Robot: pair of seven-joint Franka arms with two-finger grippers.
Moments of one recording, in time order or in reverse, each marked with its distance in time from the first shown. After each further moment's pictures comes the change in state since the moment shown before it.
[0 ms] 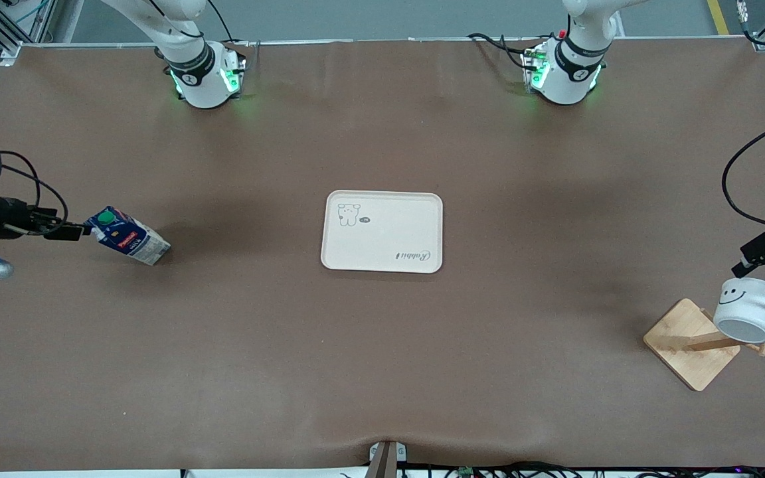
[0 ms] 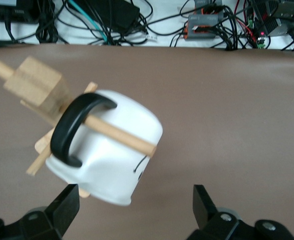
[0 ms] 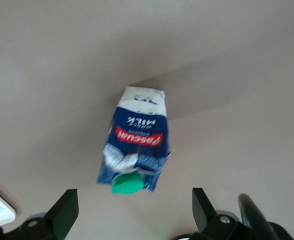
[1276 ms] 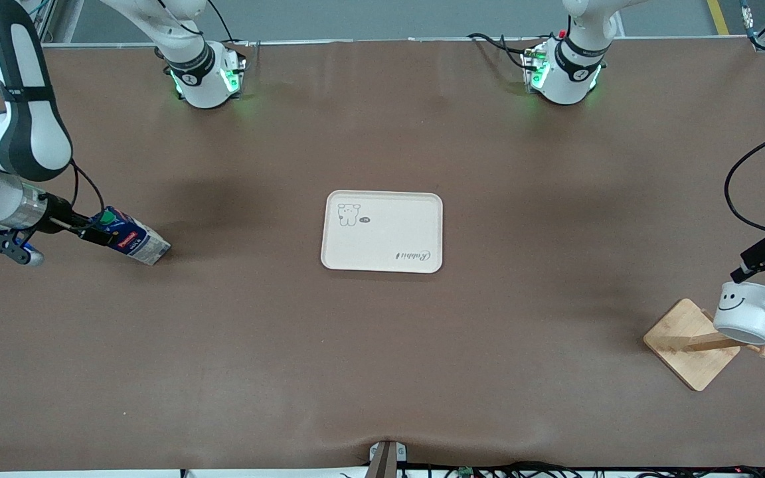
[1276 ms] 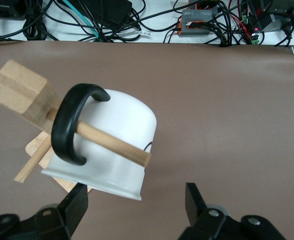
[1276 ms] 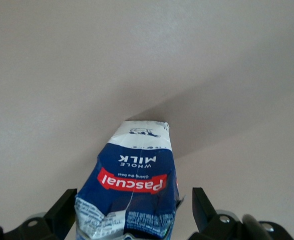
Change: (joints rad) left arm -0.005 0.052 -0.011 0.070 0.000 -0.036 0.002; right arm 0.006 -0.107 -0.002 -0.385 0.003 0.486 0.100
